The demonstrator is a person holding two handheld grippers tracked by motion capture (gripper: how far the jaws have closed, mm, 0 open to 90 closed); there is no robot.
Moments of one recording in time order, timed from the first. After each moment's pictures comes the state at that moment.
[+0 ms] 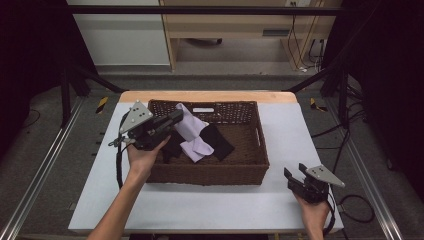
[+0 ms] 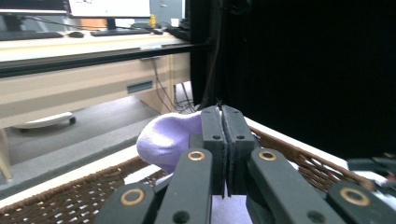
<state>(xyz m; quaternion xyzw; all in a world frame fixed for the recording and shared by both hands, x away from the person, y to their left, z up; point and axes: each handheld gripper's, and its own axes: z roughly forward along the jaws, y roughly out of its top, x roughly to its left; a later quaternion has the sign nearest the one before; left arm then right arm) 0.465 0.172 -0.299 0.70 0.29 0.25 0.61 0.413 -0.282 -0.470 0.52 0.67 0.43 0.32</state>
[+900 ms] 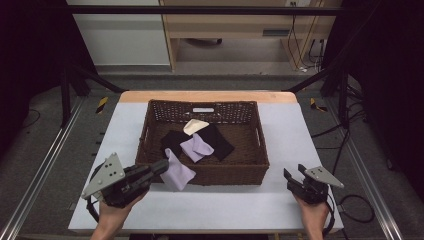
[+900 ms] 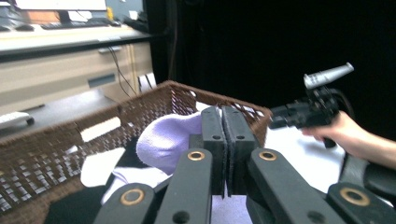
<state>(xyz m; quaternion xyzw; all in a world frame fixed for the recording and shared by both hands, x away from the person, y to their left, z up) 0.366 0.212 -0.331 0.73 0.24 0.20 0.61 0.410 -0.279 -0.470 0.51 0.67 0.42 0.33</state>
